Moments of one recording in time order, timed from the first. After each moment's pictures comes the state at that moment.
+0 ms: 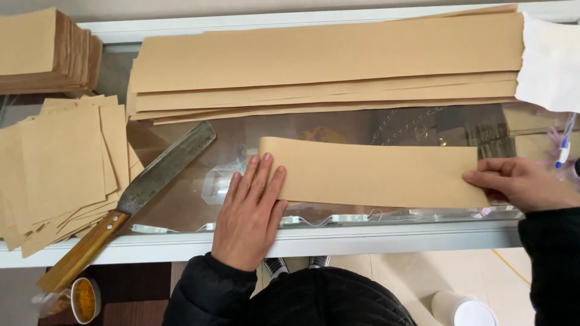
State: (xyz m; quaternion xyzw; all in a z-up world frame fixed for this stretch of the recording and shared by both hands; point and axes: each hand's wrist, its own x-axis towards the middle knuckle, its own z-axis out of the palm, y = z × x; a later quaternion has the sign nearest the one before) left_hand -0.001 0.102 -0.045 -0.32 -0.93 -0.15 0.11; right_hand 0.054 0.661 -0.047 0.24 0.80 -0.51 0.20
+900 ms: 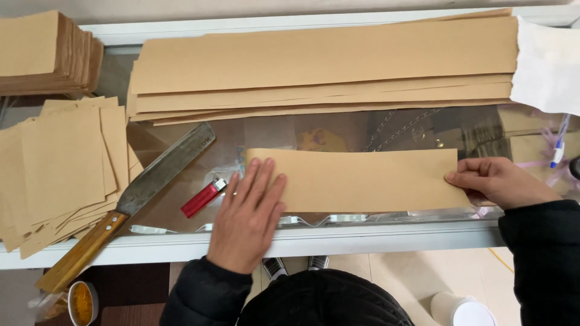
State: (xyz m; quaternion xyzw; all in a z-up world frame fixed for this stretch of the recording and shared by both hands) left_hand -0.002 0.095 -0.051 -0.35 -0.92 -0.12 0.12; right_hand 0.041 0.608 -0.015 0.24 0.82 -0.47 0.22
